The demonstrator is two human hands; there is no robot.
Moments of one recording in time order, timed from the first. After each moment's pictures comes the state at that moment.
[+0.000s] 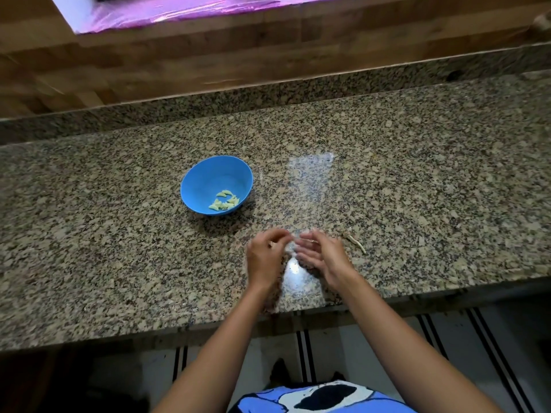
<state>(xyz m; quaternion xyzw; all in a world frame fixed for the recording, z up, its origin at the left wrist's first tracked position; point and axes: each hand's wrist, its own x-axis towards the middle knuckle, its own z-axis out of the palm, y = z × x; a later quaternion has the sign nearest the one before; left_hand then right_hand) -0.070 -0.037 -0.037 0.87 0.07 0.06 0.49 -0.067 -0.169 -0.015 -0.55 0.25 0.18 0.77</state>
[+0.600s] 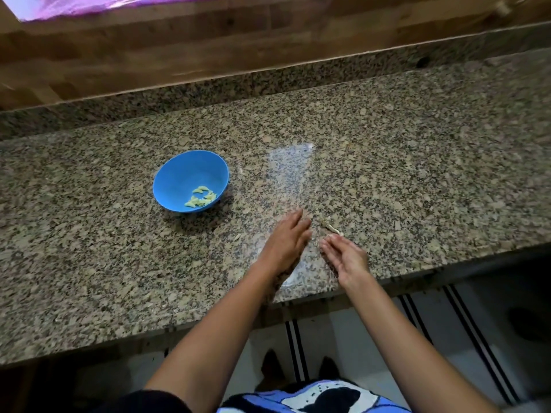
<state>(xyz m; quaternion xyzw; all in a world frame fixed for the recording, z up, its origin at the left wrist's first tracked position) -0.039 -0.085 -0.071 0.93 -0.20 -0.12 0.28 -0.090 -0.218 -0.020 -0.38 0.44 0.04 0.82</state>
